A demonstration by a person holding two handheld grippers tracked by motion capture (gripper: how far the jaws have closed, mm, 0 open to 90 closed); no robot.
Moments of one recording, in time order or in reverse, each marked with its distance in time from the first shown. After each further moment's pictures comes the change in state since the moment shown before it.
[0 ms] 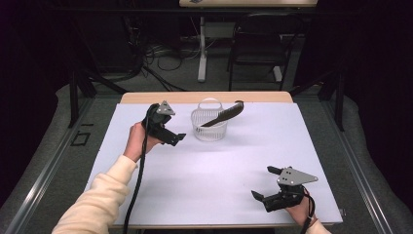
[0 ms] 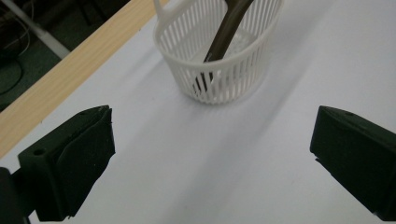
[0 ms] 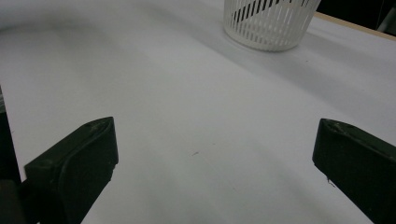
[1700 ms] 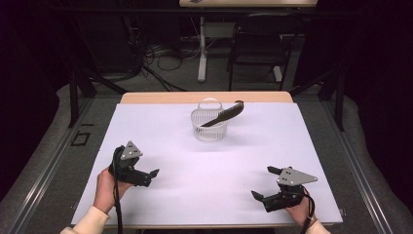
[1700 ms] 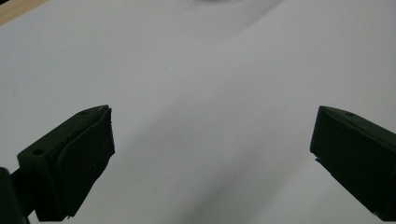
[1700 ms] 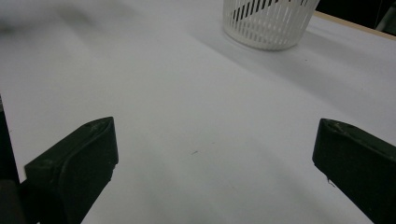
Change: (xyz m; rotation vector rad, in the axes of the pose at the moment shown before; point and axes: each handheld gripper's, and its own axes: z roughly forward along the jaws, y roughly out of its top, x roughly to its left) left arm -0.049 -0.122 -0.055 -0.004 0.079 -0.166; right arm 0.001 0.000 0.000 0.007 -0.006 0.001
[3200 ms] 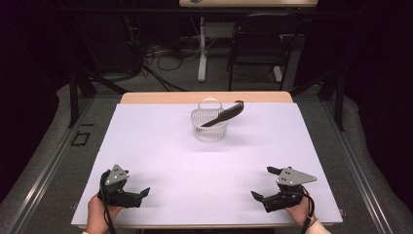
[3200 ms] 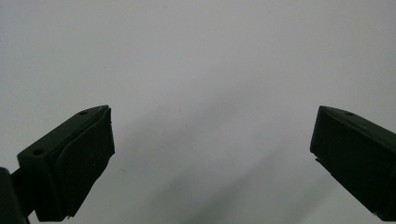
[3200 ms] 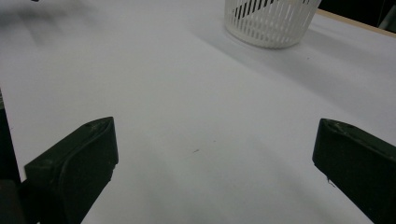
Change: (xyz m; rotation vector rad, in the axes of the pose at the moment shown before) left arm -0.010 -0.068 -0.008 -0.040 0.002 -0.111; right arm 0.000 0.000 0.001 0.006 0.006 -0.004
